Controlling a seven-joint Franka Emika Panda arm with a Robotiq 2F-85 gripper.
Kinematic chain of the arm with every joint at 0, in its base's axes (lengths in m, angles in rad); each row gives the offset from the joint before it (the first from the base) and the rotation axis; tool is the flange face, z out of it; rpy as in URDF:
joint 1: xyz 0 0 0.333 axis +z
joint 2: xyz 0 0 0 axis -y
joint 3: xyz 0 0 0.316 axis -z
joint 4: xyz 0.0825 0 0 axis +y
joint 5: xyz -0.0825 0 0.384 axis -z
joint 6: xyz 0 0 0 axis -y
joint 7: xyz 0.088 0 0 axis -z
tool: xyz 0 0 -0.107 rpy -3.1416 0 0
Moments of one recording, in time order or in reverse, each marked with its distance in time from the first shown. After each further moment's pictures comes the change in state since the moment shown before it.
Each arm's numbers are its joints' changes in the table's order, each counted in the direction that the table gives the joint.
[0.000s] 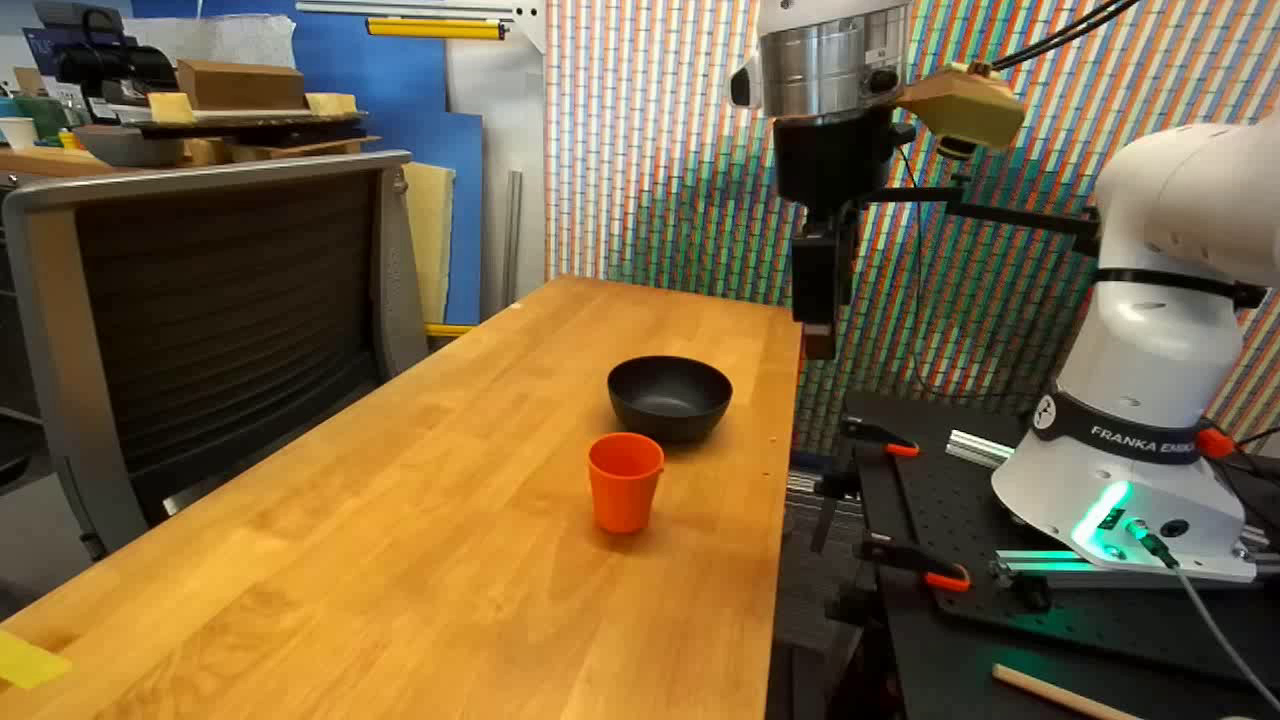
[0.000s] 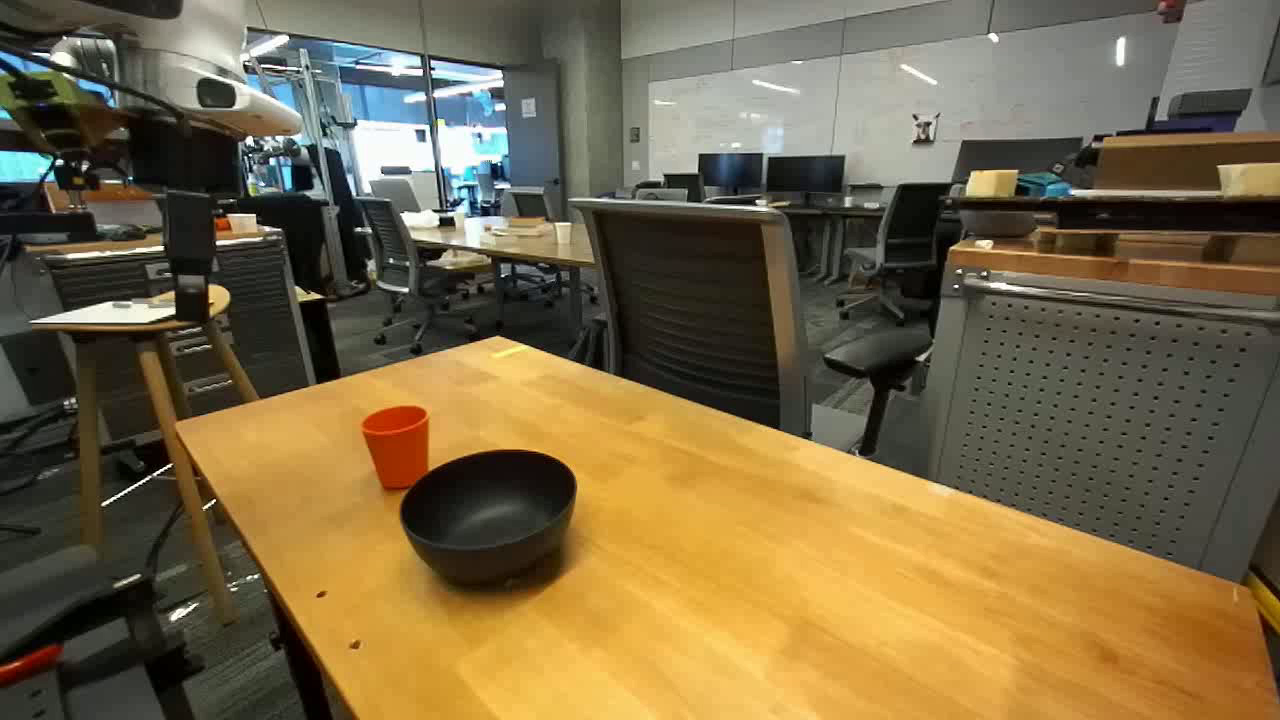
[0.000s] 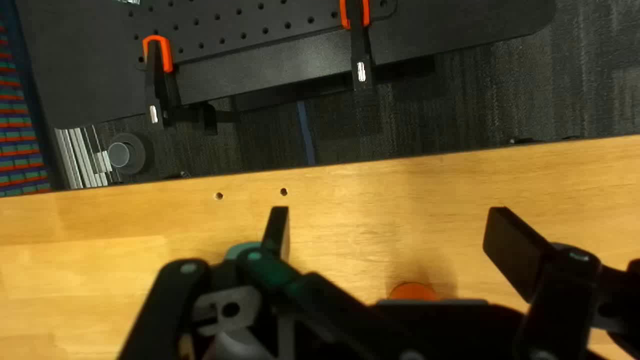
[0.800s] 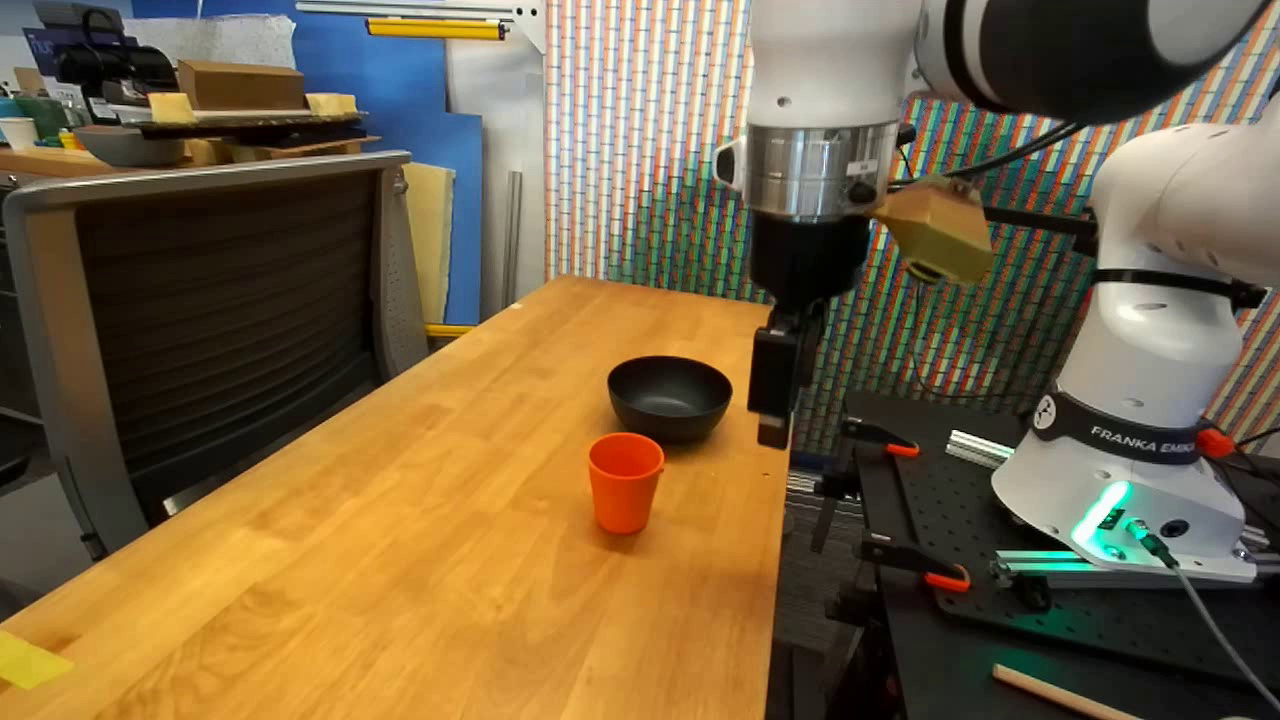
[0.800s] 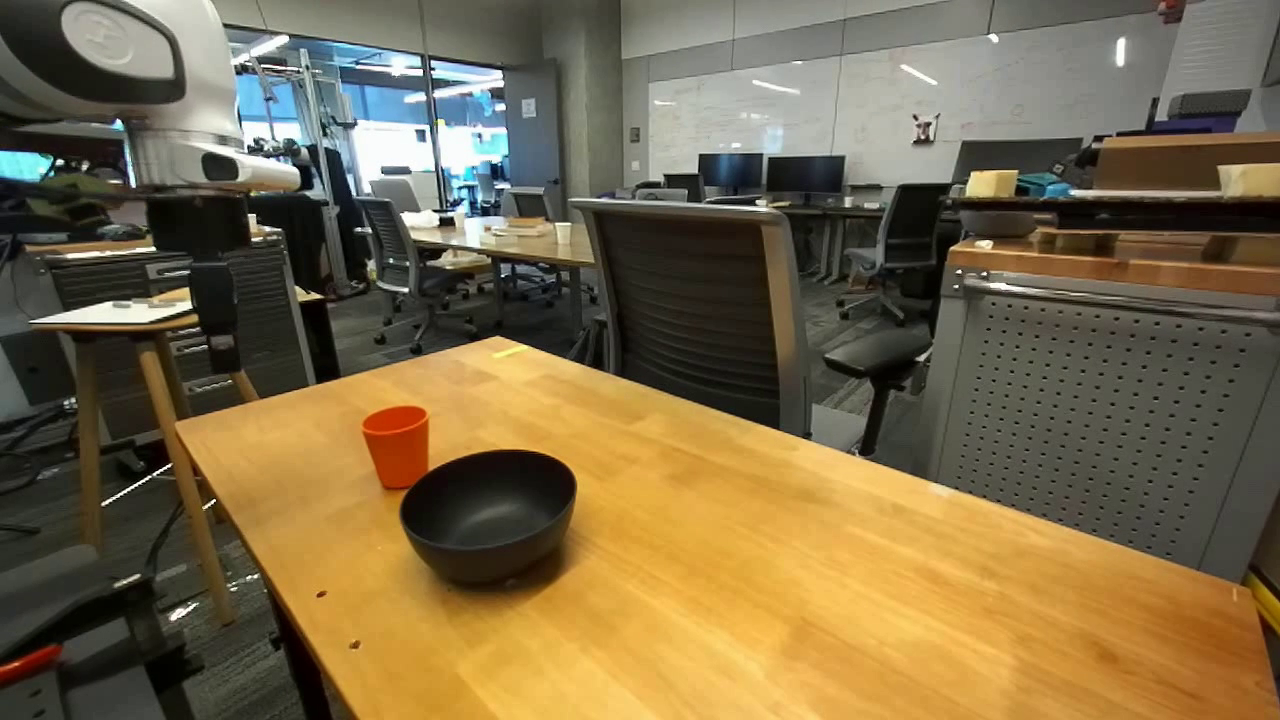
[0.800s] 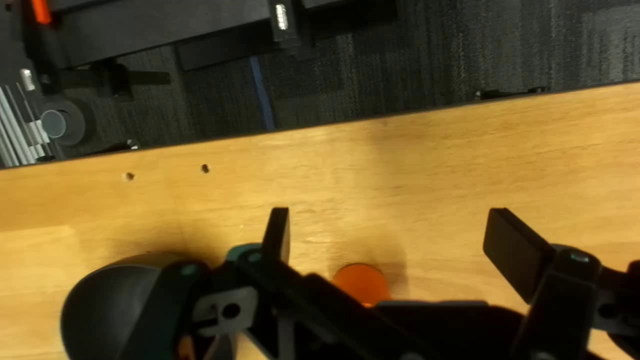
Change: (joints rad) arm 0.050 -0.131 -0.048 0.076 0.002 0.344 0.122
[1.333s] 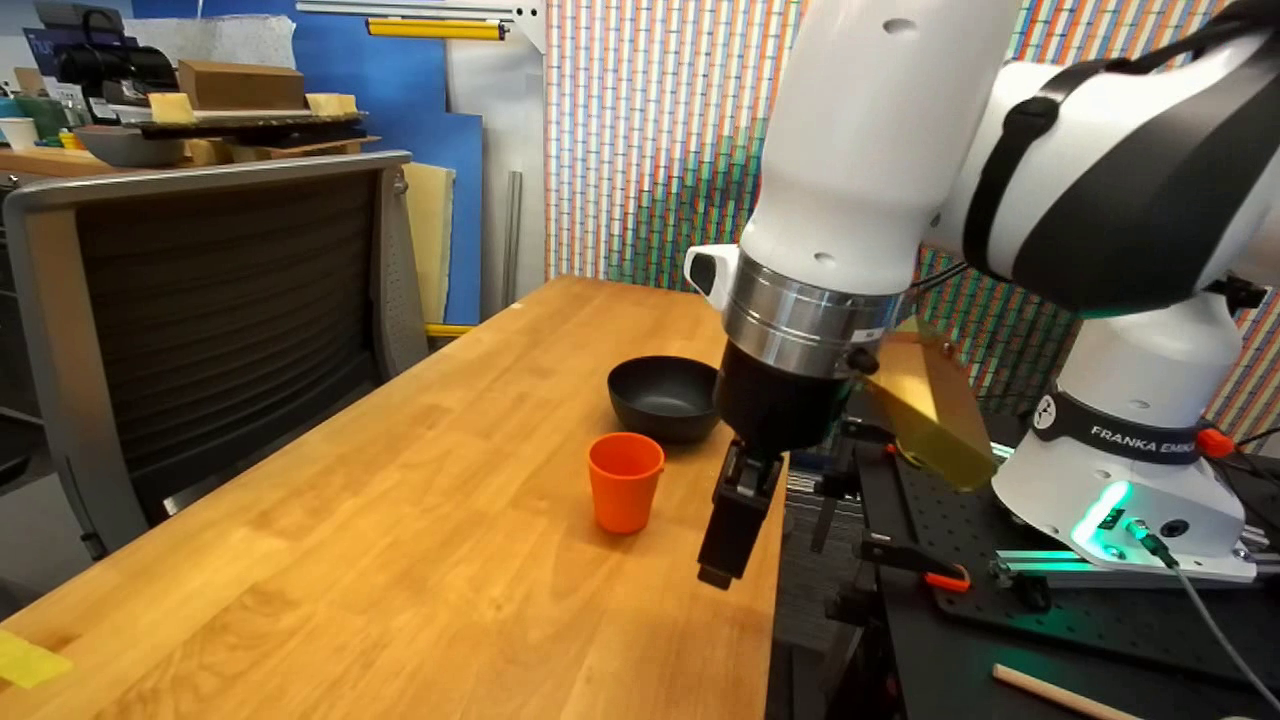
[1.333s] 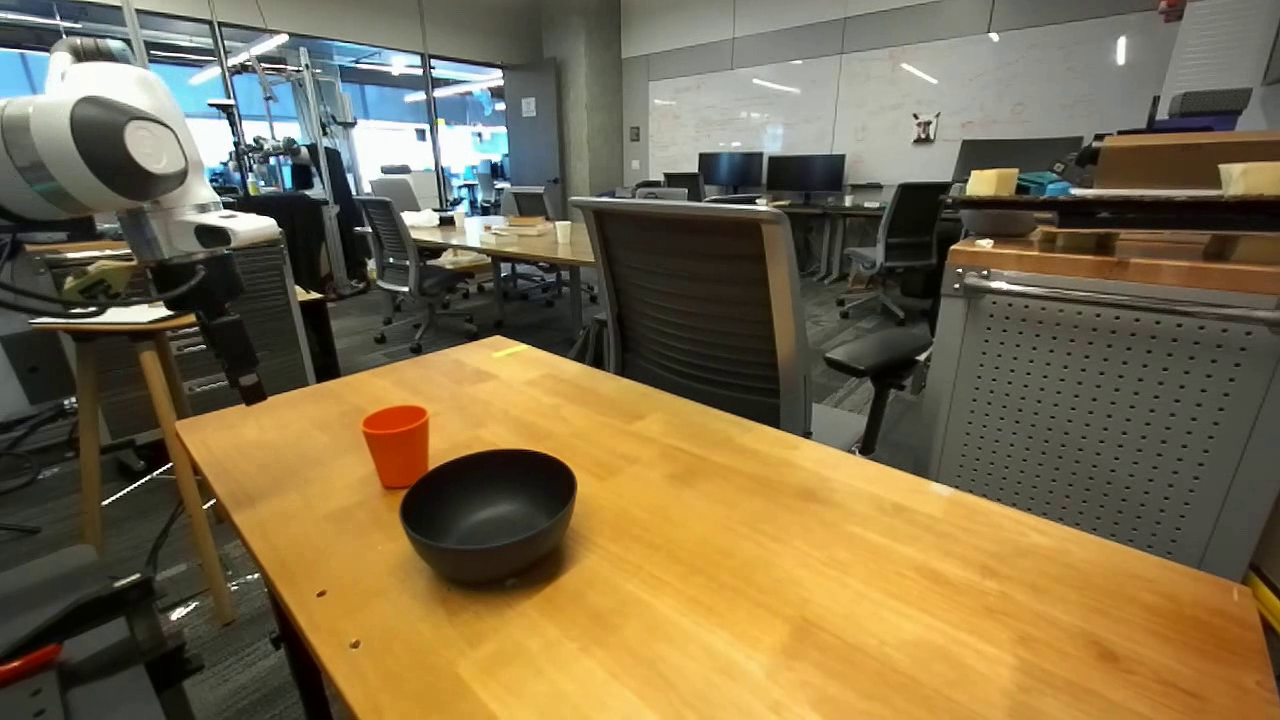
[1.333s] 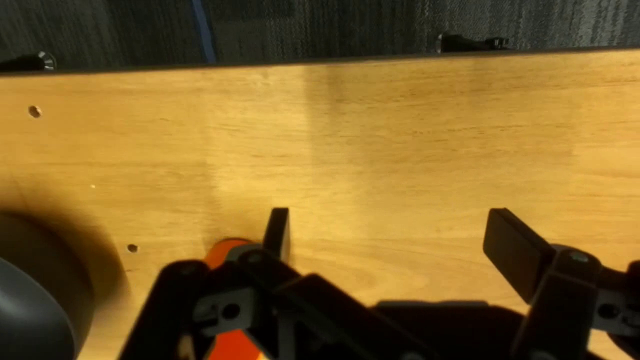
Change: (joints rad) arm 0.078 -0.283 -0.053 -0.046 0.361 0.367 0.340
